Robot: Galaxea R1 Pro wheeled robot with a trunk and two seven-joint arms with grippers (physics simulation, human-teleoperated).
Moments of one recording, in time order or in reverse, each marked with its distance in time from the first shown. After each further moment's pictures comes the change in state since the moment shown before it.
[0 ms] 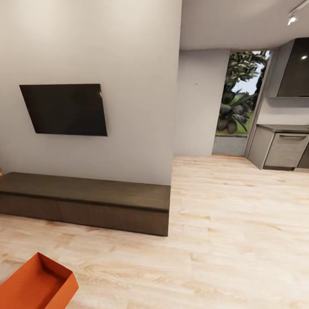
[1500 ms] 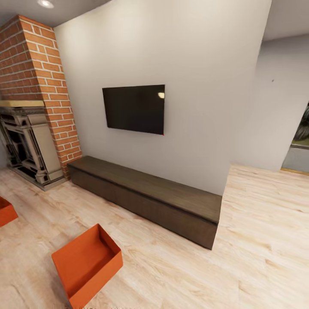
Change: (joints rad) left arm 0.000 -0.003 0.000 0.000 0.014 0.000 0.000; right arm 0.000 0.004 -0.011 0.001 -0.014 0.001 -0.033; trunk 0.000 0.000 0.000
